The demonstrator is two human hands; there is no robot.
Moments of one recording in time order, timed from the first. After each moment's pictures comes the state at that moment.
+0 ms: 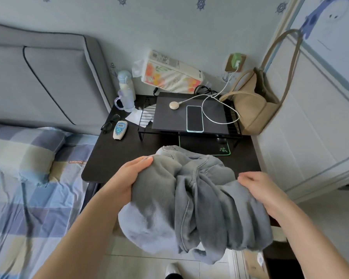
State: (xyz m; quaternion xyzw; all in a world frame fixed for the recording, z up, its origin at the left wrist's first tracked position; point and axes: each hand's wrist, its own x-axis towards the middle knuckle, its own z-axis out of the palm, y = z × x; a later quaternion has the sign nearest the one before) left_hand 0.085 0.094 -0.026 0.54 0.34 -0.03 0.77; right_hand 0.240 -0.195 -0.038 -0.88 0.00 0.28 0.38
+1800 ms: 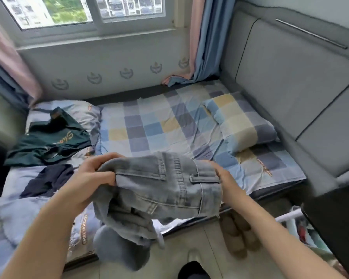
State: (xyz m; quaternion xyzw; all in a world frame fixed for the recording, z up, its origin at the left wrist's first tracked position) left_hand -0.580 0.198 0.045 0.46 0.55 0.43 0.55; right_hand -0.272 0.280 -0.040 -0.48 -0.62 0.54 0.30
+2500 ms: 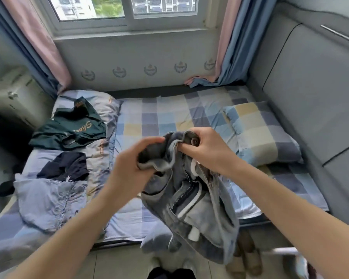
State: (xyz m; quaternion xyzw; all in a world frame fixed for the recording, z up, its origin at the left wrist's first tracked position) left_hand -0.484 0.258 0.049 0.60 0.62 0.47 0.19; right_hand -0.318 0.376 0.059 -0.38 -0.79 0.41 0.25
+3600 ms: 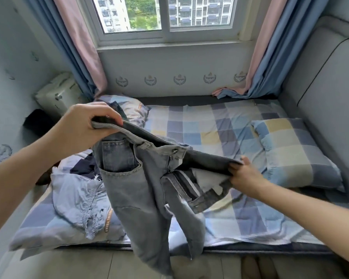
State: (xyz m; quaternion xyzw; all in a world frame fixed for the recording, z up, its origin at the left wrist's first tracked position) left_hand -0.663 0.242 0.141 0.71 0.64 0.30 0.03; right_hand -0.305 0.443 -0.053 -0.15 -0.95 -0.23 -0.11
